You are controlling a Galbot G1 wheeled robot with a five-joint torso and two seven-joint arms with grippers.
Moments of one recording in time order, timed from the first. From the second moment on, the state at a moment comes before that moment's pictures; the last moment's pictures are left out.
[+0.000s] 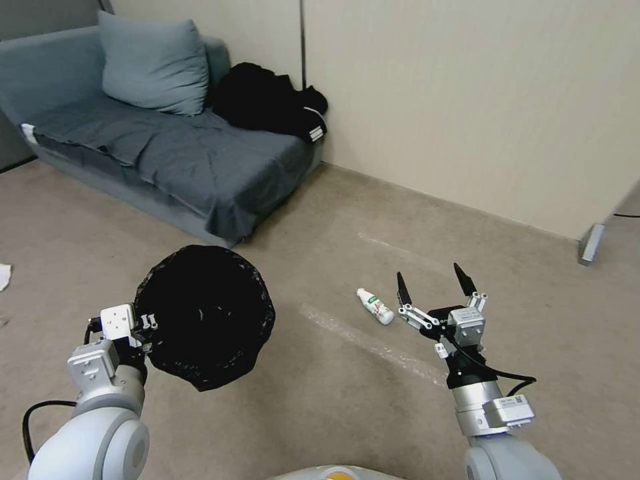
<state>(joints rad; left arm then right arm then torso) 1.66 -1.47 -0.78 -2.39 -0.25 0.60 -0.26 -1.71 1.61 0.53 2.22 -0.06 0.23 -0.18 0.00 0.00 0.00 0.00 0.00</state>
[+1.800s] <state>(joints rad) 1.62 -1.46 -0.80 -2.28 -0.22 0.61 -0.26 -1.20 1.26 0.38 1.66 0.06 -0.10 -0.25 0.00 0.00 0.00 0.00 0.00</state>
